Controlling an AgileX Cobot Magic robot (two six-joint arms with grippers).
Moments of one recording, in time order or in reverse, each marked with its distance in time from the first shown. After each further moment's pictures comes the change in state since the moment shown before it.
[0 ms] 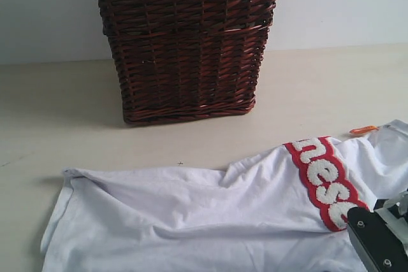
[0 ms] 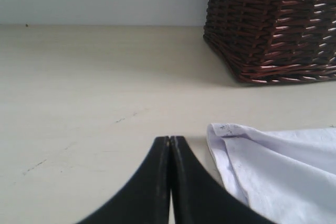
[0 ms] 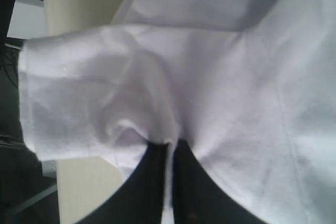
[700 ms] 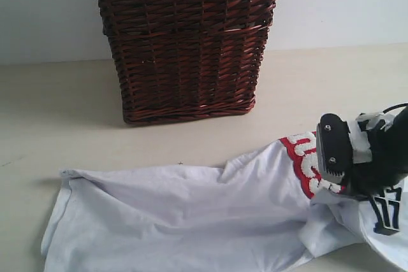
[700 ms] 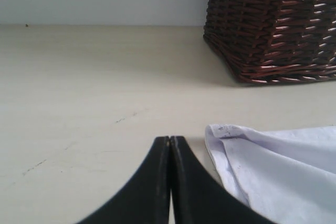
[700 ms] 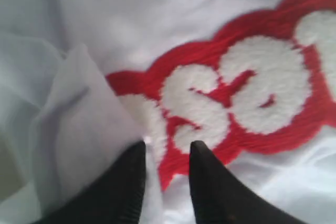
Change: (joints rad) left arm 0.000 0.000 0.000 0.000 0.000 0.000; right arm 0.000 0.044 -0.198 0.118 -0.282 0.141
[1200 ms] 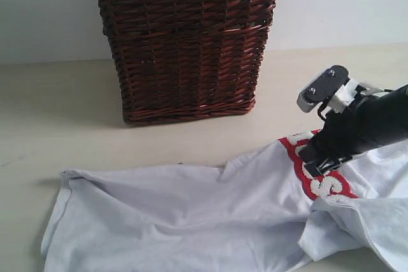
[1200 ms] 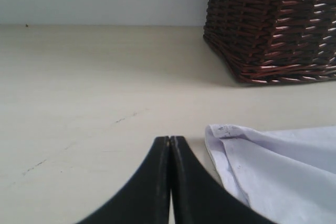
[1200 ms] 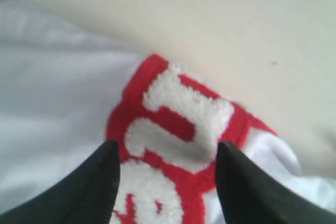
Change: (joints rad) left arm 0.000 0.000 0.000 0.000 0.000 0.000; right arm 0.000 0.059 -0.034 0.612 -0.233 0.053
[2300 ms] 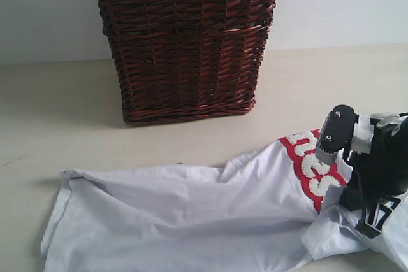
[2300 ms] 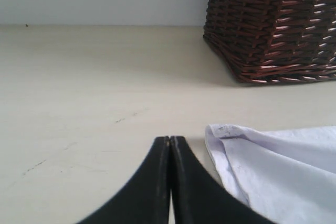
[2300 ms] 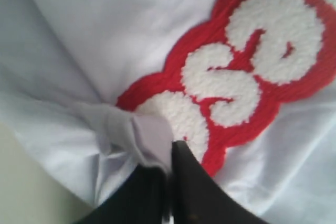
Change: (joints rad) left arm 0.000 0.000 0.000 0.000 0.000 0.000; right arm 0.000 -0.111 0.059 -0.595 0.310 0.326
